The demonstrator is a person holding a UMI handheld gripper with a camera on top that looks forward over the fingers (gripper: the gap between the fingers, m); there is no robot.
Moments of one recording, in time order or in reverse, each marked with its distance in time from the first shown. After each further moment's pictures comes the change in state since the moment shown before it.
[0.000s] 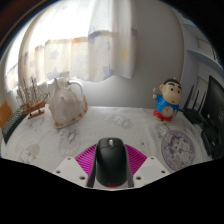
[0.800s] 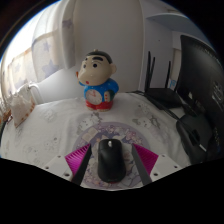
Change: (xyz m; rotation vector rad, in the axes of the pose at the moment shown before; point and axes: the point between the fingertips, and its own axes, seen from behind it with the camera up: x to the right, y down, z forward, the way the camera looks) arm 0.310 0.049 0.044 -0.107 0.080 0.136
